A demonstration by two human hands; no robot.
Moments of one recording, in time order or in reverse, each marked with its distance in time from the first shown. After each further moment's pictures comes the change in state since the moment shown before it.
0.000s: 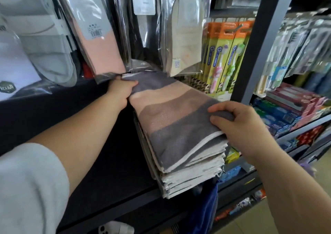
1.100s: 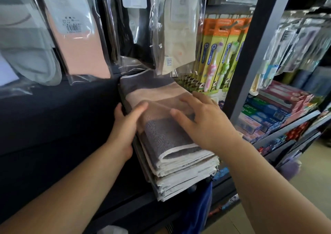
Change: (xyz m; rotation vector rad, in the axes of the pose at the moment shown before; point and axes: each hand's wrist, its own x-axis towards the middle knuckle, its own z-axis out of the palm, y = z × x) left_hand -0.132 -0.037 0.009 -0.203 -0.126 -0.200; right_hand 0.017 -0.019 0.040 -0.592 -0.164 -0.205
